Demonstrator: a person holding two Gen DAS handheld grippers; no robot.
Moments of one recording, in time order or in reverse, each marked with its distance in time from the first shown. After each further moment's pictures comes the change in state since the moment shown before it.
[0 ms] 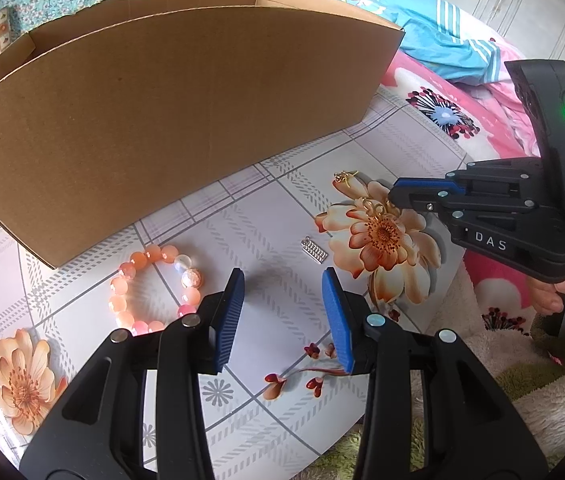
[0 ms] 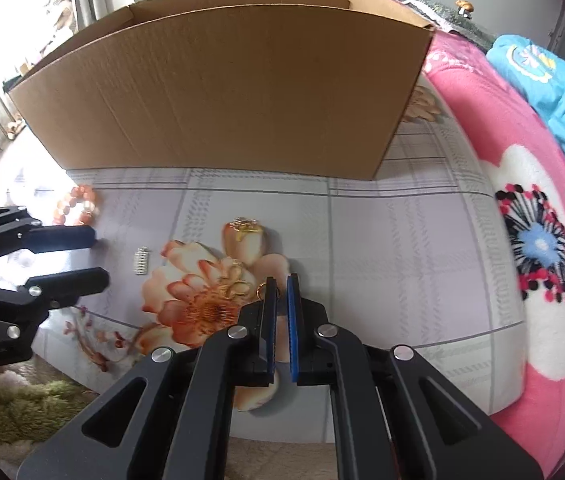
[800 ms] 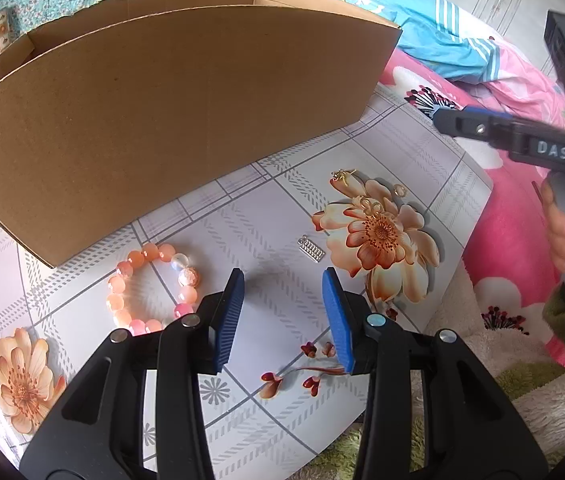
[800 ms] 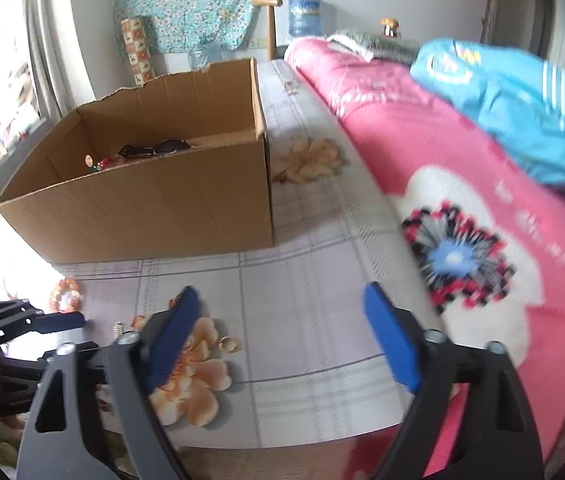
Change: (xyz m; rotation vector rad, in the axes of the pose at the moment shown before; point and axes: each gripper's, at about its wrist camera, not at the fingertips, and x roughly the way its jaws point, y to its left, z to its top) left arm 0.001 -0.004 0.000 0.003 0.002 0.005; right arm -0.045 -0.047 0.016 0.167 -0.190 -0.099
